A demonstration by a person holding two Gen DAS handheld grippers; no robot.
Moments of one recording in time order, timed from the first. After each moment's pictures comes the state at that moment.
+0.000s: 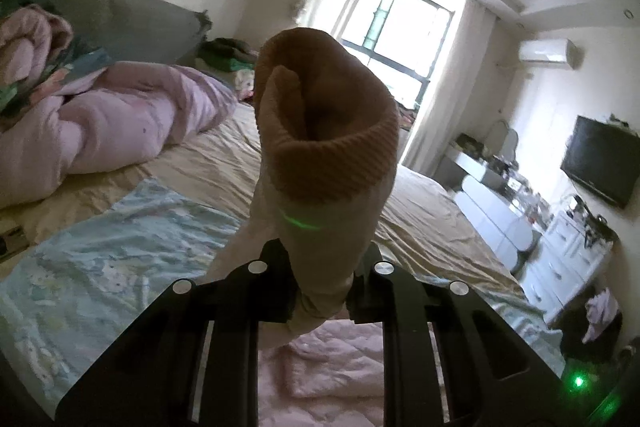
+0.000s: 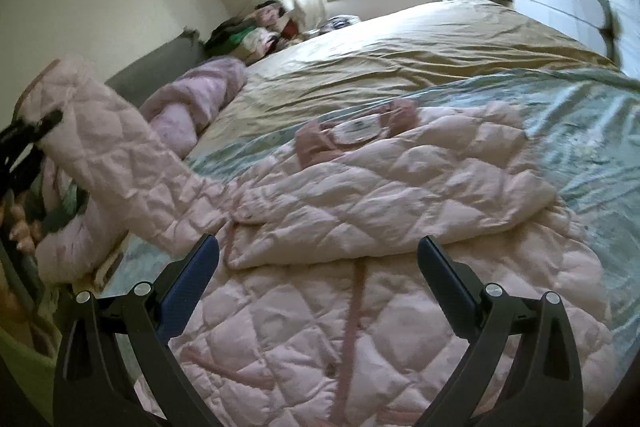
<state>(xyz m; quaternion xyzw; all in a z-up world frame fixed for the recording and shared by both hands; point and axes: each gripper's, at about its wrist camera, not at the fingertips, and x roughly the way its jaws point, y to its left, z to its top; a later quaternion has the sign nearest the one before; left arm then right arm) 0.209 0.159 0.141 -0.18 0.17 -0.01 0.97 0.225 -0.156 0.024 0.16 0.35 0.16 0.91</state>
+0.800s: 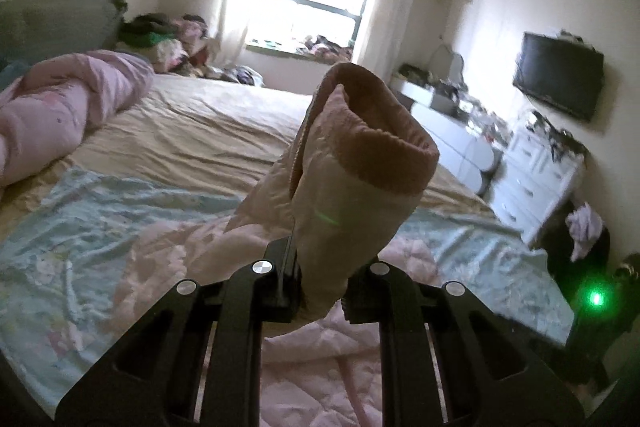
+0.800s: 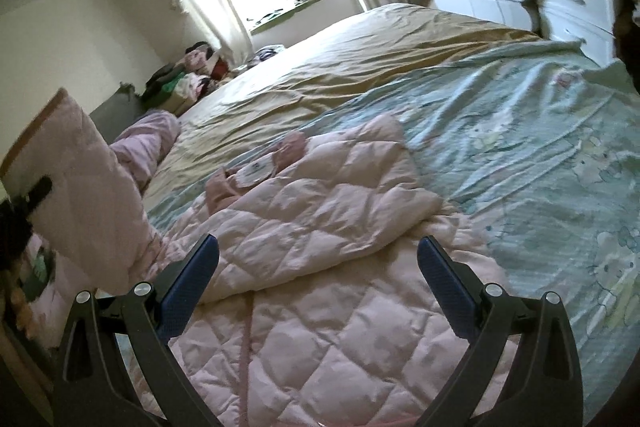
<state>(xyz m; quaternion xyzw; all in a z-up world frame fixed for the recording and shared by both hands) 0.240 0.025 0.091 -0.09 0.24 -0.13 0.96 0.223 -0.274 0.008 0.22 0.33 0.04 0.92</state>
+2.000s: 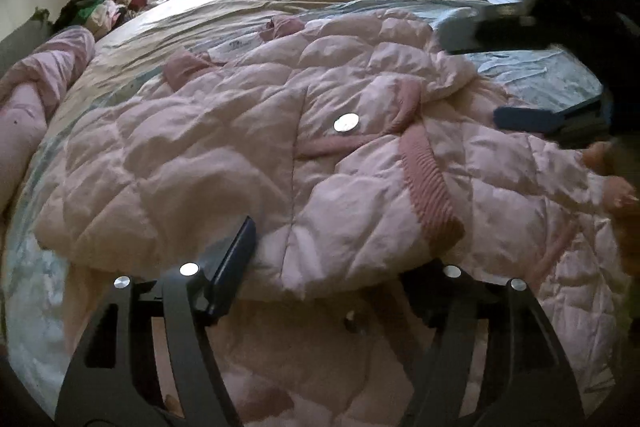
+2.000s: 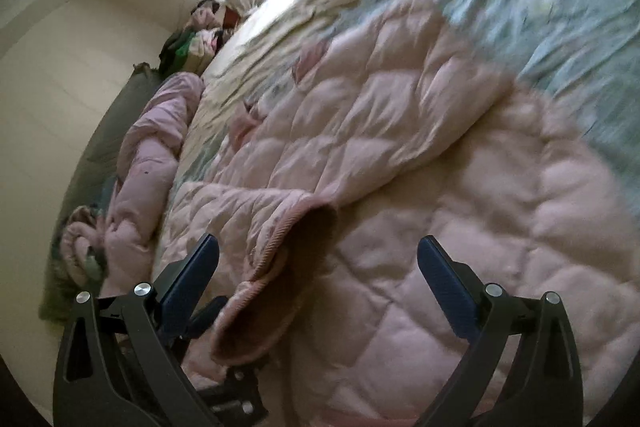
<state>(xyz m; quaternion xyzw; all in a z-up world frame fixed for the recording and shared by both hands) 0.210 -0.075 -0.086 0.12 0.43 -0.15 0.88 0.267 -0.248 -0.065 0.33 0.44 0.14 0.82</state>
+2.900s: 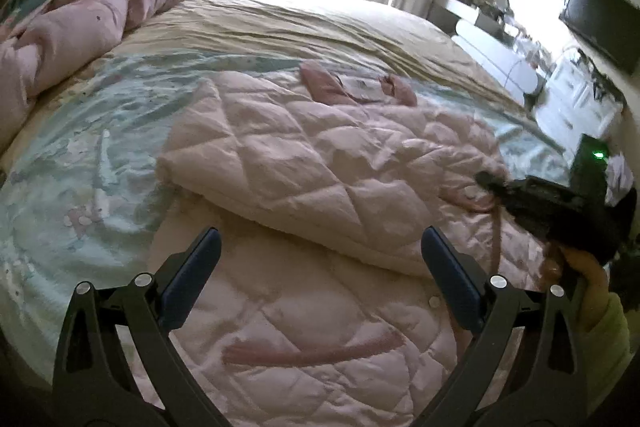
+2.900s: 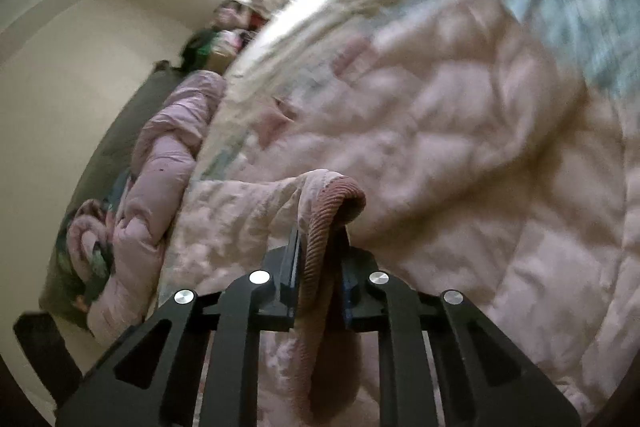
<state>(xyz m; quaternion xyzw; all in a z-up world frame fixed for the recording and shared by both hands) 0.186 0.075 -0.013 -0.08 0.40 -0.06 0.91 0.284 -0.194 -0.052 0.31 0.39 0.17 0.85</state>
